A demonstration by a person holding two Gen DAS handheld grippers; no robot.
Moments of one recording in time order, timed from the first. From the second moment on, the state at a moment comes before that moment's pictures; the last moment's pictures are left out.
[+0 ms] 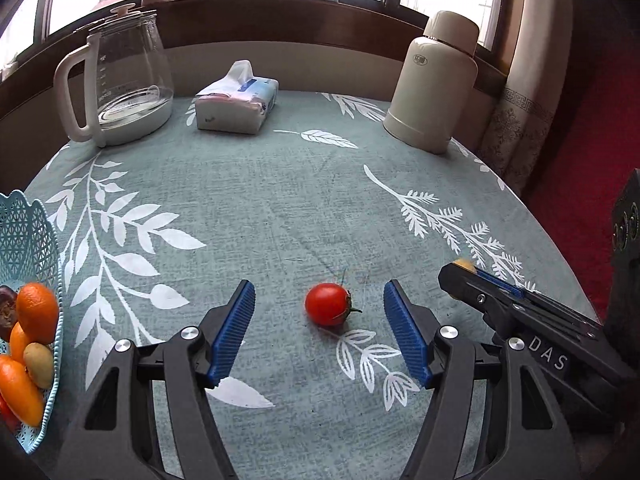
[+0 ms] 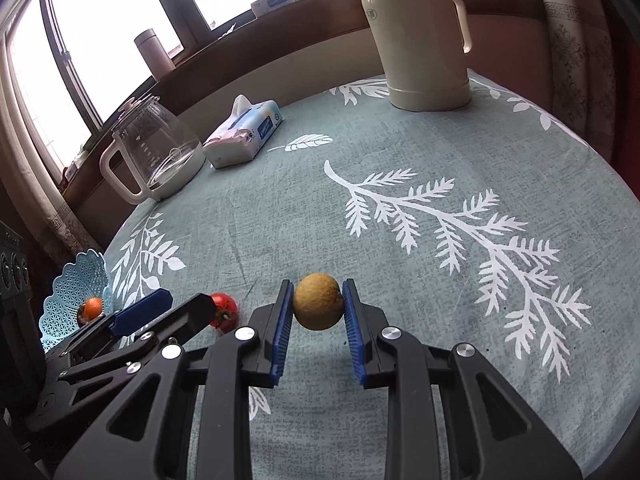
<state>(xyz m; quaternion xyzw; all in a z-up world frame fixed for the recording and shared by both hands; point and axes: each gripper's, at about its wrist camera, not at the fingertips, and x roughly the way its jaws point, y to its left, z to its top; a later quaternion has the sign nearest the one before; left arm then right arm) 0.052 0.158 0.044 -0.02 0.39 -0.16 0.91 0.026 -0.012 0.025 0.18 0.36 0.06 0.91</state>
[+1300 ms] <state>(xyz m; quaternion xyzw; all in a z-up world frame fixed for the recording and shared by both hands) 0.020 0.183 0.035 -0.05 0.37 -0.10 0.92 0.012 -0.001 0.037 0.17 0.33 0.08 0.93</state>
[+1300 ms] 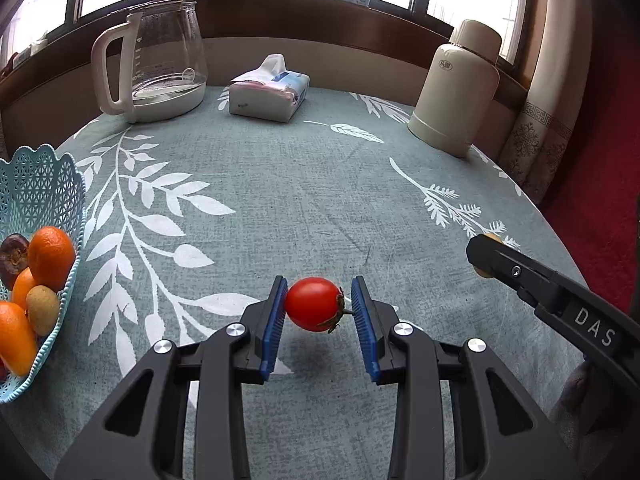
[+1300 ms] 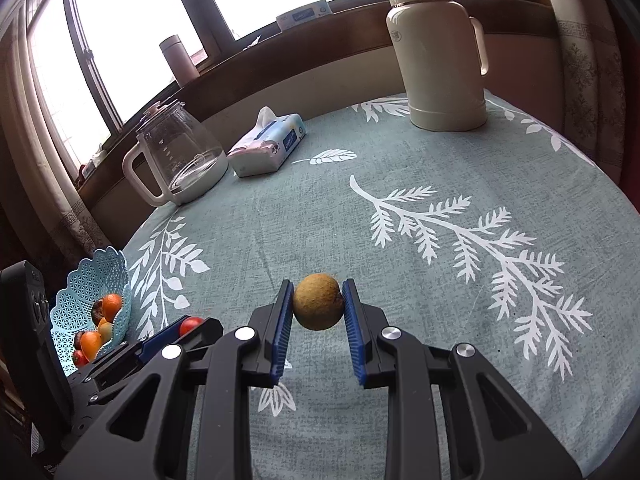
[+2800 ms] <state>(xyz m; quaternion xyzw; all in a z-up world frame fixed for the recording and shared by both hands) -0.036 0.258 0.072 -0.05 0.33 0.00 0.94 0.016 0.007 0.028 0.17 0.35 0.11 0.91</state>
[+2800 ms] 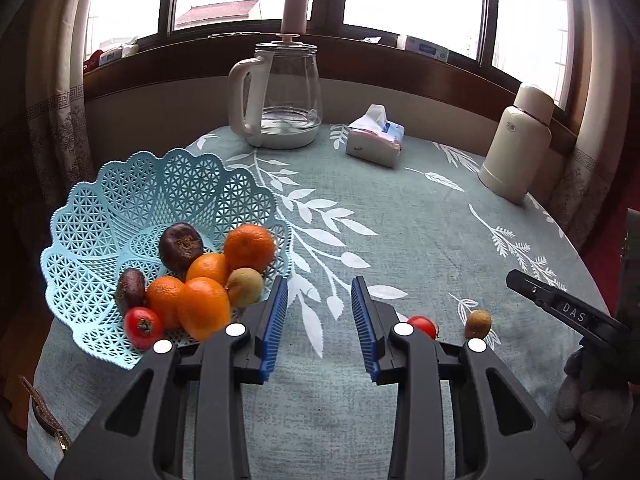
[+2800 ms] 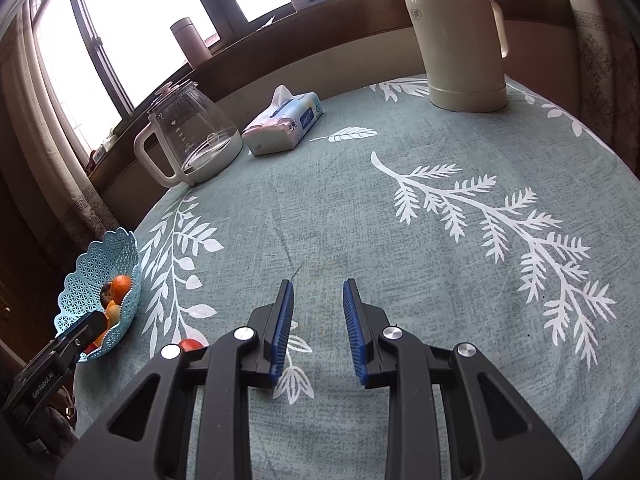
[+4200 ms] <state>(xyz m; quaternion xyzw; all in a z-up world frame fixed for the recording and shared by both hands) -0.024 0.223 0.057 -0.04 0.36 -0.06 0.93 0.016 0.050 0.011 0.10 0.42 0.16 0.89</state>
